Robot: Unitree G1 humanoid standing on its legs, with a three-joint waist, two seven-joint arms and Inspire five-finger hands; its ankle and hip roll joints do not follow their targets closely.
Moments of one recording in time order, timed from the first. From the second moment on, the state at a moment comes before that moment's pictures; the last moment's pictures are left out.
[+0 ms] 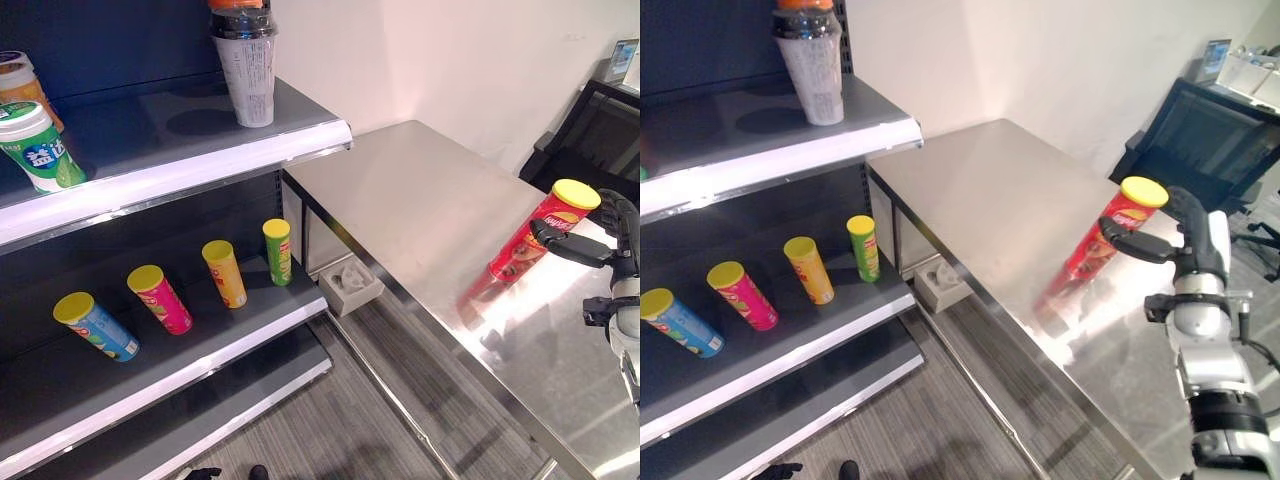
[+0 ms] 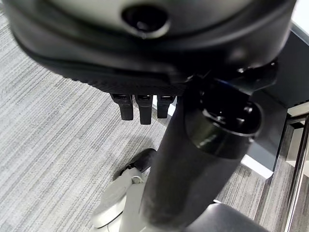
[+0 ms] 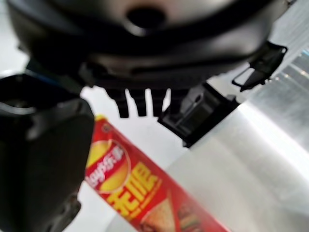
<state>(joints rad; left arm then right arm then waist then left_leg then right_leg) 0.16 0.38 -0.23 1.00 0.08 0.01 -0.02 -0.30 -0.90 -0.07 0.46 0.21 -0.01 -0.23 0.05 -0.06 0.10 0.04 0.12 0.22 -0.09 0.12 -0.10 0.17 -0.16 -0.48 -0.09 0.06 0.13</state>
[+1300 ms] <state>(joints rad) 0.16 0.38 -0.24 1.00 0.04 0.01 -0.01 -0.51 -0.91 0.00 0.66 0.24 0.01 -0.25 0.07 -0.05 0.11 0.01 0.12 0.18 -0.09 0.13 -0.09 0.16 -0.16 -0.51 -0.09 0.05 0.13</state>
